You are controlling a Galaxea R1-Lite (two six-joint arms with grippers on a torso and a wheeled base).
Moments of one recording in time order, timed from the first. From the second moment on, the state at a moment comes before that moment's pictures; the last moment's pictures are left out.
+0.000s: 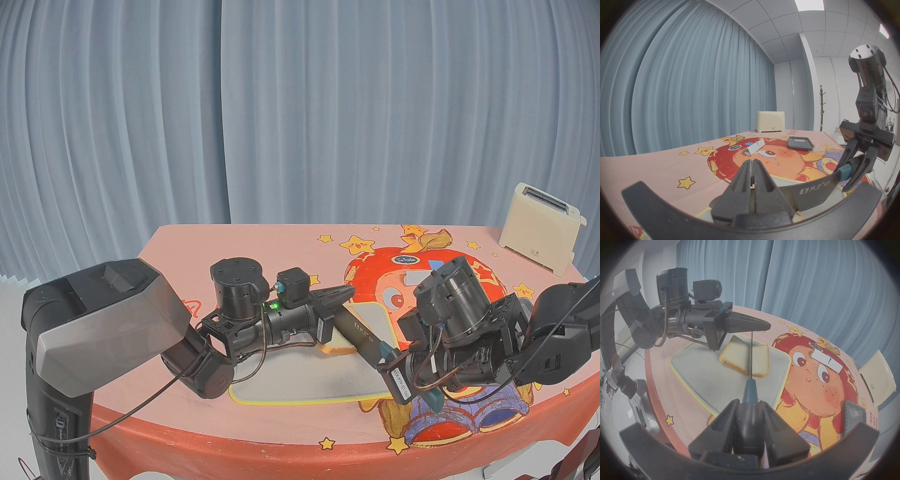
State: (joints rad) left arm -0.58 2.32 -1.01 -1.23 -0.43 0.03; right arm 0.80 1.77 -0.91 0.05 -0.23 0.11
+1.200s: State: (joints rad) left arm -0.58 2.30 -0.99 -1.18 -0.40 0.03; right arm 0.81 1.78 -0.89 -0.02 -0.23 0.11
